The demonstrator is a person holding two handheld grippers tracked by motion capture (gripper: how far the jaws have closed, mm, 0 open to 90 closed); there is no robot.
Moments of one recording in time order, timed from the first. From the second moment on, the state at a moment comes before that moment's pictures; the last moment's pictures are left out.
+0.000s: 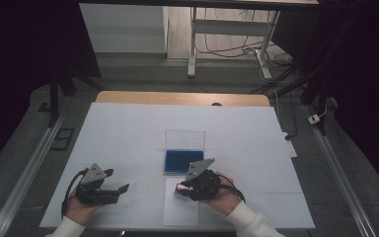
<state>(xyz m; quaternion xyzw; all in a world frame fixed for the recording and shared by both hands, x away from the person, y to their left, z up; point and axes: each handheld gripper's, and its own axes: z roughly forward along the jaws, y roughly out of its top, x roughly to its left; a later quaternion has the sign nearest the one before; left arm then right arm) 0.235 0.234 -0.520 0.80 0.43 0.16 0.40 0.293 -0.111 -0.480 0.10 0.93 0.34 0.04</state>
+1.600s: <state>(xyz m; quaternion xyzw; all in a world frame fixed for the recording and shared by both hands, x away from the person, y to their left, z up) 0.235 0.235 -0.520 0.79 0.43 0.16 0.40 0.295 -0.106 -0.491 0.10 0.94 0.32 0.05</state>
